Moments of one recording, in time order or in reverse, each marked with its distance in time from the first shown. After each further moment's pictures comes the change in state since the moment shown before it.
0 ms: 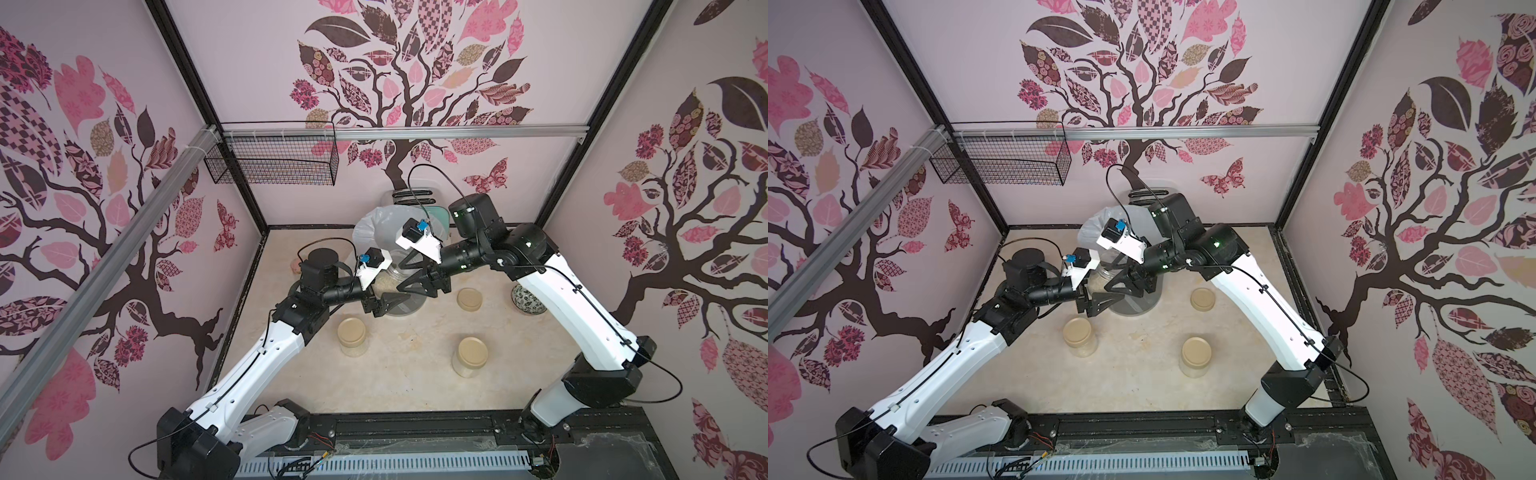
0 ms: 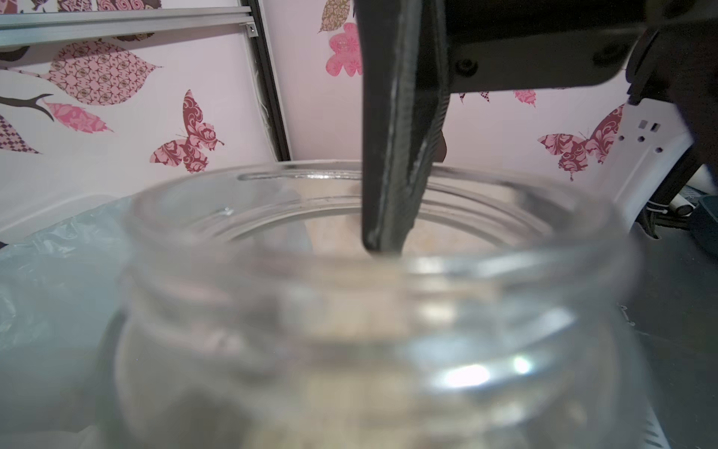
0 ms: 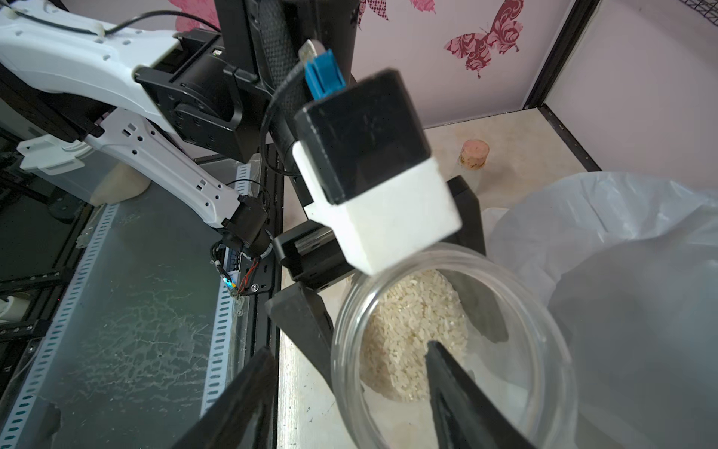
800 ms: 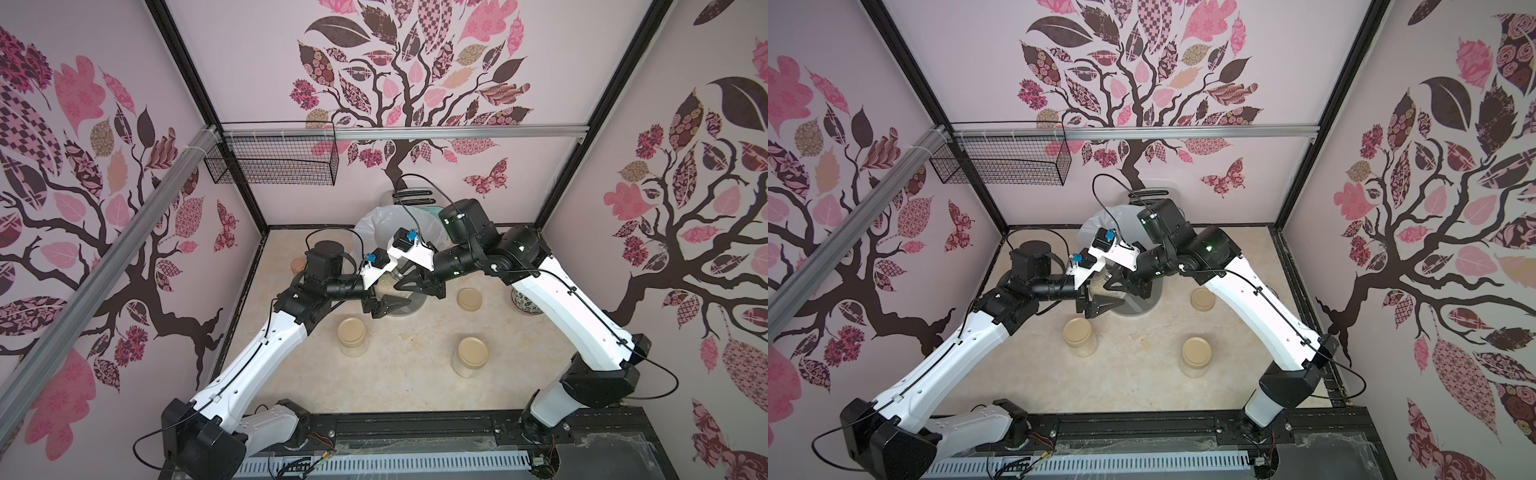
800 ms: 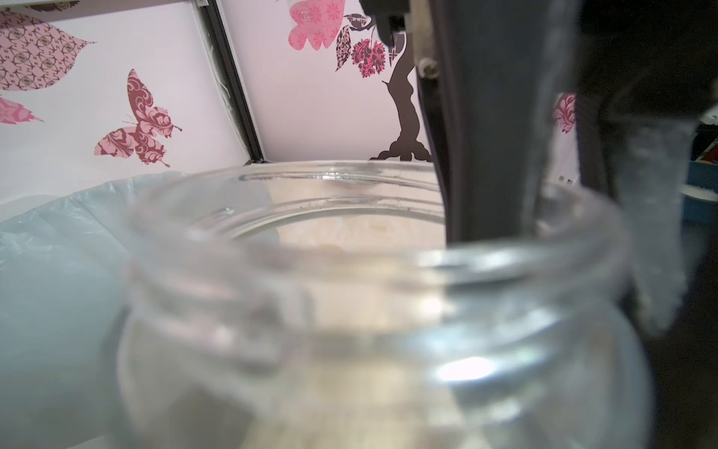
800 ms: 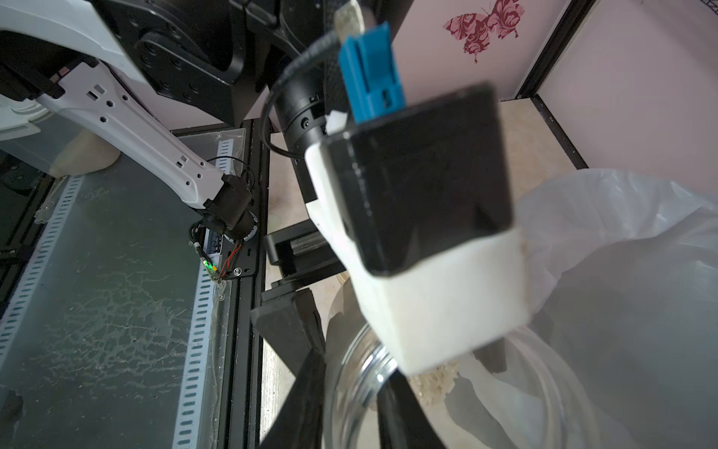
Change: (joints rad) left arm 0.008 0.057 0.101 -0.190 0.074 0.126; right arm 0.047 0.015 0.005 -0.023 0.098 -0.033
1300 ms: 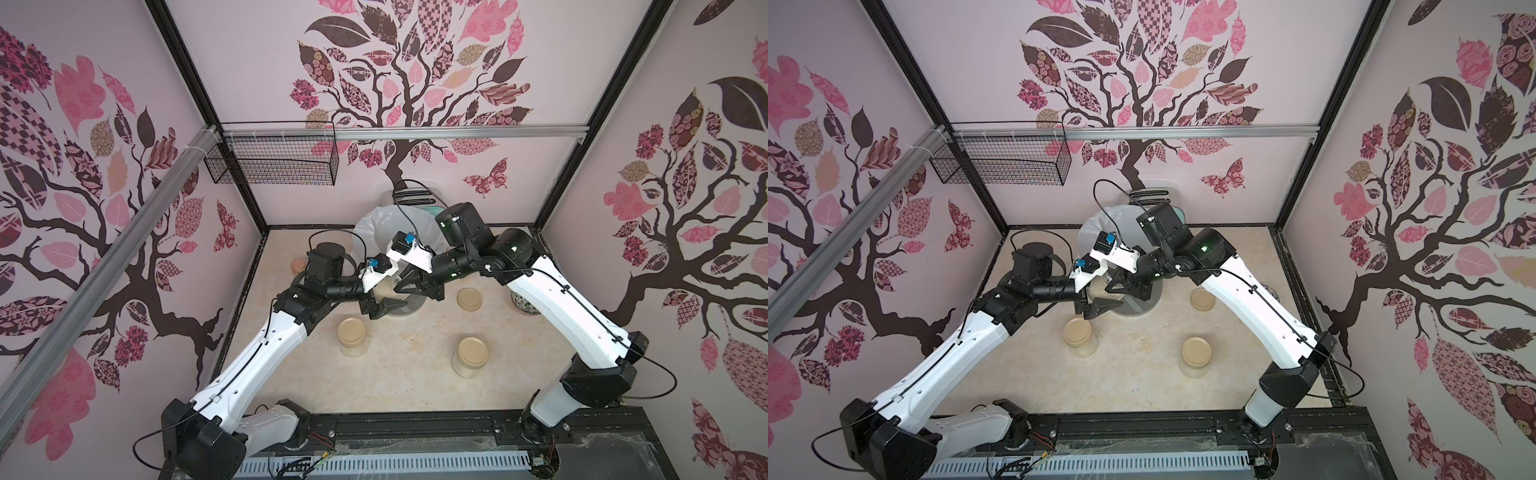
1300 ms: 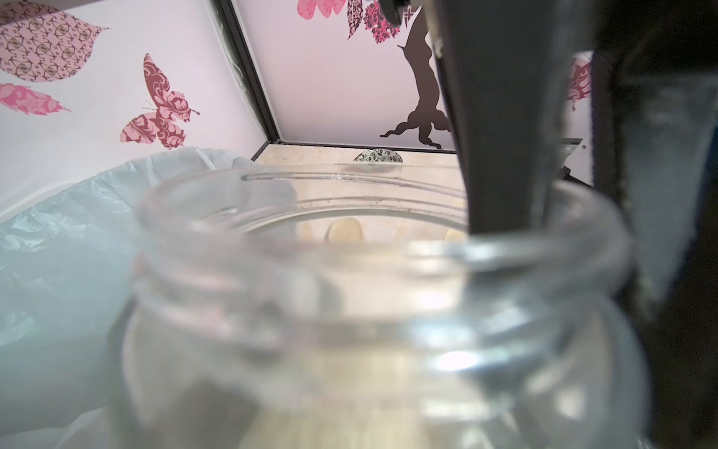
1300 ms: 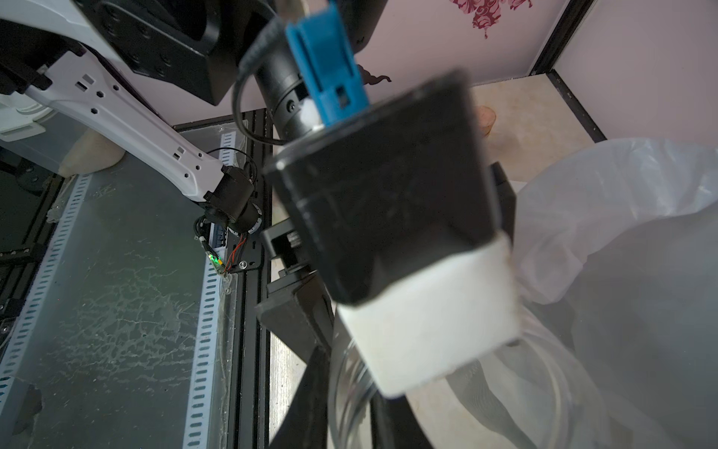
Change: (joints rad) left arm 0.002 -0.002 0.000 -0.060 -0.088 0.113; right arm -0.005 0.000 -0.058 0.024 -0.019 0.011
